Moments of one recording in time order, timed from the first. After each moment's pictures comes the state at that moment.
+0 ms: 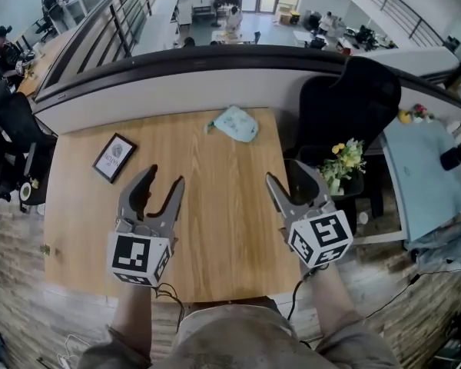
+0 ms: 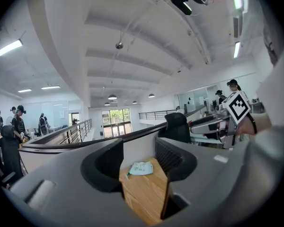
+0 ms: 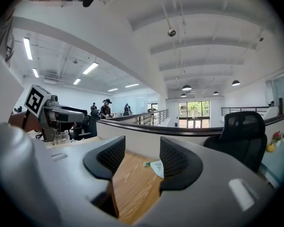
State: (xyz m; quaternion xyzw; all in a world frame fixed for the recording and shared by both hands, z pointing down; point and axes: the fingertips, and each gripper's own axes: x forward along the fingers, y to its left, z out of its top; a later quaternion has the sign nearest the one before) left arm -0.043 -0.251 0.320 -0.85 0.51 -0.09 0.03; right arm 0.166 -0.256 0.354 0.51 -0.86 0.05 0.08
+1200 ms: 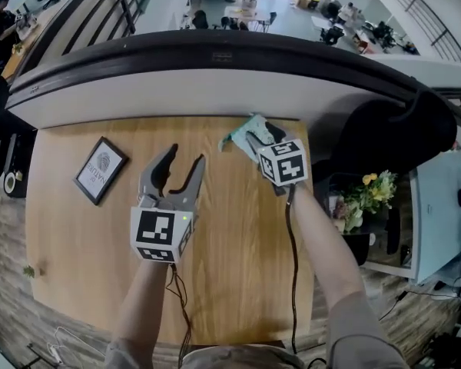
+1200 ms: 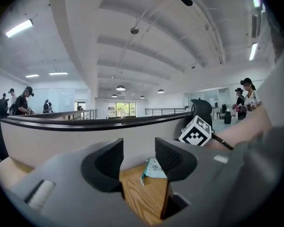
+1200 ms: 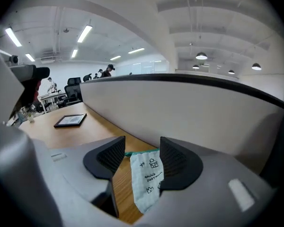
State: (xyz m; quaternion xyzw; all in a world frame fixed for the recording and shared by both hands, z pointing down) left arm -0.068 -0.497 0.473 -0.84 0.54 -0.08 -0.03; right arm 0.082 -0.614 0.605 0.45 -0.85 0.13 0.25
